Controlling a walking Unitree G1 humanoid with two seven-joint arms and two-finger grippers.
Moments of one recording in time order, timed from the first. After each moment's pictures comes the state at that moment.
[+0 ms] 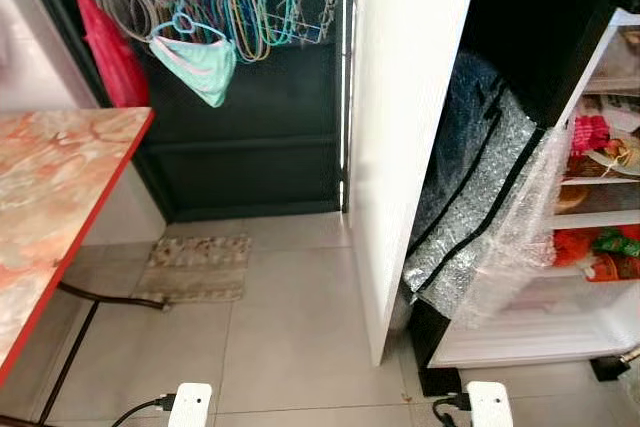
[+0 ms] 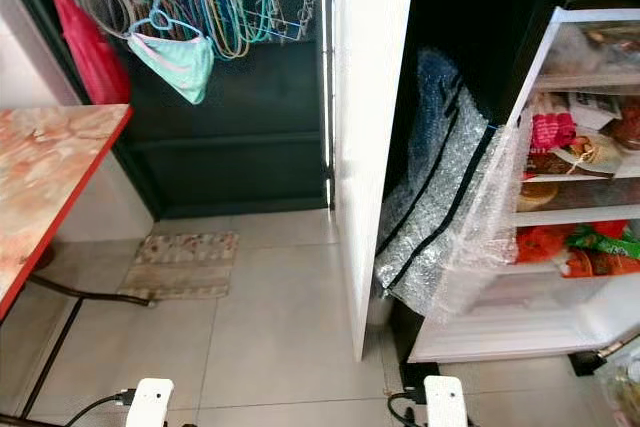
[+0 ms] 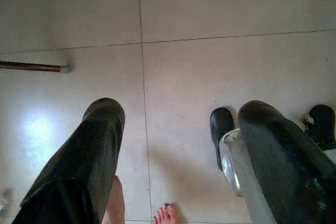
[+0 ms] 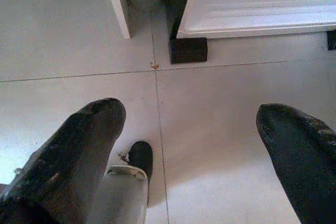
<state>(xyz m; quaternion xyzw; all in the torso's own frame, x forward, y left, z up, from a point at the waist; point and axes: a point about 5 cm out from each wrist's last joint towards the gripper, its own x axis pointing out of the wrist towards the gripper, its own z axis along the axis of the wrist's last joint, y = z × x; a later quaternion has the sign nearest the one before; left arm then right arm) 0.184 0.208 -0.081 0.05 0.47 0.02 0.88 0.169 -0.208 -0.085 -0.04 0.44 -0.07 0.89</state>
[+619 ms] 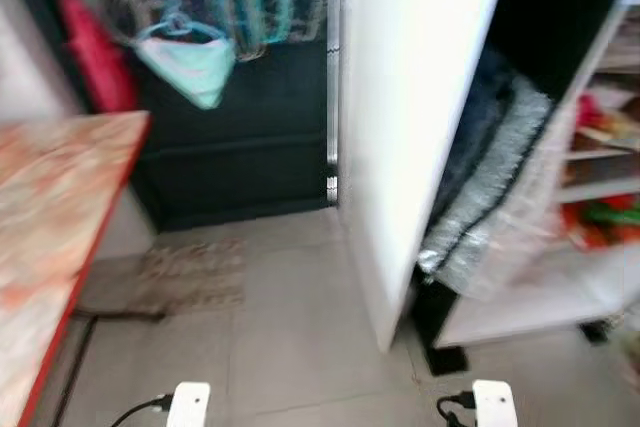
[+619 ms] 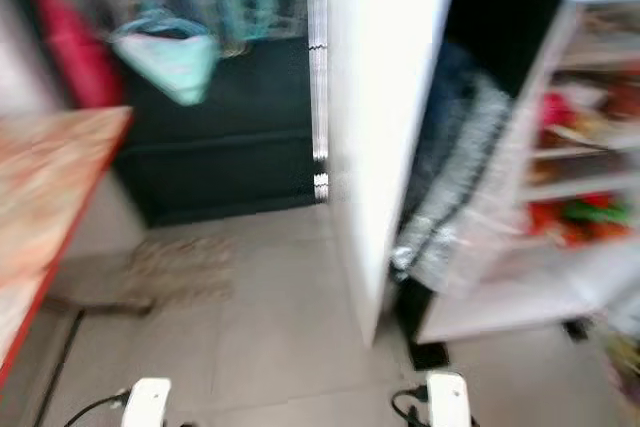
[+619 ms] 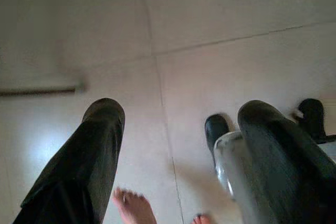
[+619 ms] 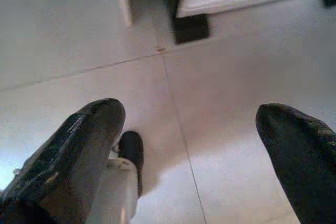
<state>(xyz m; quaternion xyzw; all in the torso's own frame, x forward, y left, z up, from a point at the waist) 0.184 0.209 -0.080 0.04 0.46 0.03 0.89 0.171 -0.208 -0.085 -0.03 0.44 -0.08 0.89</state>
